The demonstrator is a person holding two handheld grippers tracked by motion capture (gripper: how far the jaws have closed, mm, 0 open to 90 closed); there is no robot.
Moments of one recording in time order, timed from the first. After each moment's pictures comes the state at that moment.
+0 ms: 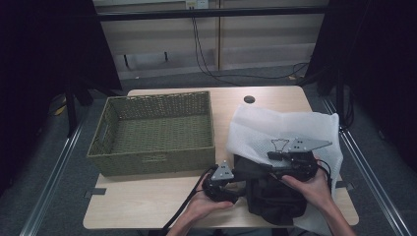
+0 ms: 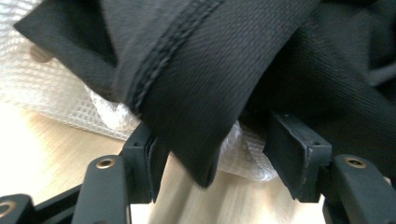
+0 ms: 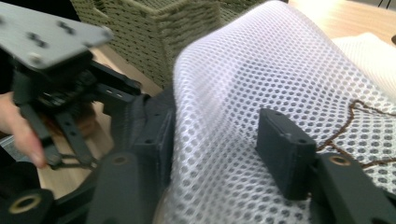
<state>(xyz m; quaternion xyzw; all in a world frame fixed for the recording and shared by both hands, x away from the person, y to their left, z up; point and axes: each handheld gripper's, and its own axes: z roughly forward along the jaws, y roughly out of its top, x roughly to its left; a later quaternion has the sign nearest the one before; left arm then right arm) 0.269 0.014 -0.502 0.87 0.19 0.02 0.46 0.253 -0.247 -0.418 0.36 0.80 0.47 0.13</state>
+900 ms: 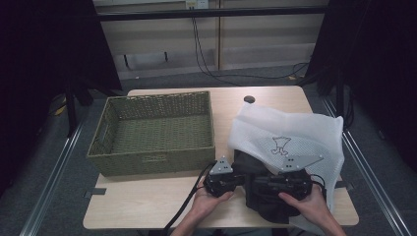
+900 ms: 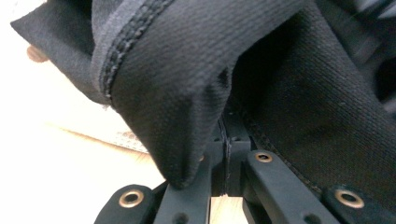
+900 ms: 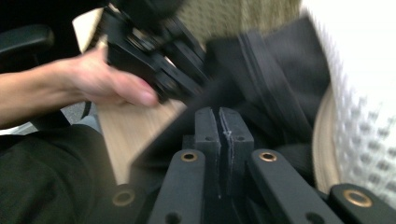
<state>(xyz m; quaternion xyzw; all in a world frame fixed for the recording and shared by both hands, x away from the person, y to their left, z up) 0.276 0.016 -0.497 0.83 0.21 -0.01 0.51 0.223 -0.226 -0.435 0.31 0.83 0.46 0.06</state>
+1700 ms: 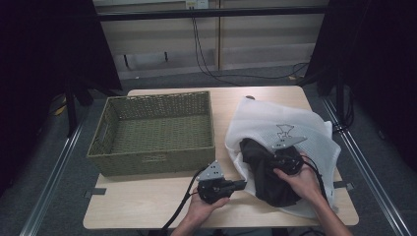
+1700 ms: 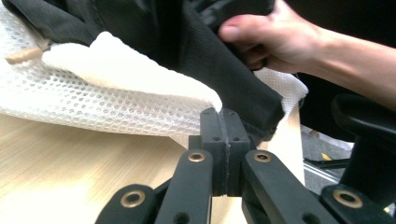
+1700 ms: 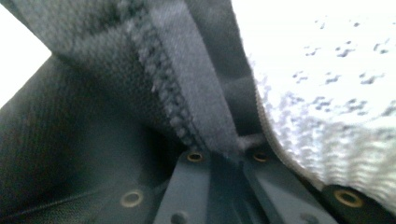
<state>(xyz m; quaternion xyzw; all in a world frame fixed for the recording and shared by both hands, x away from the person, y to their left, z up) 0.255 0.034 -0.487 0.79 0.20 -0.04 0.58 0.298 -0.240 -0.467 0.39 0.84 0.36 0.13</state>
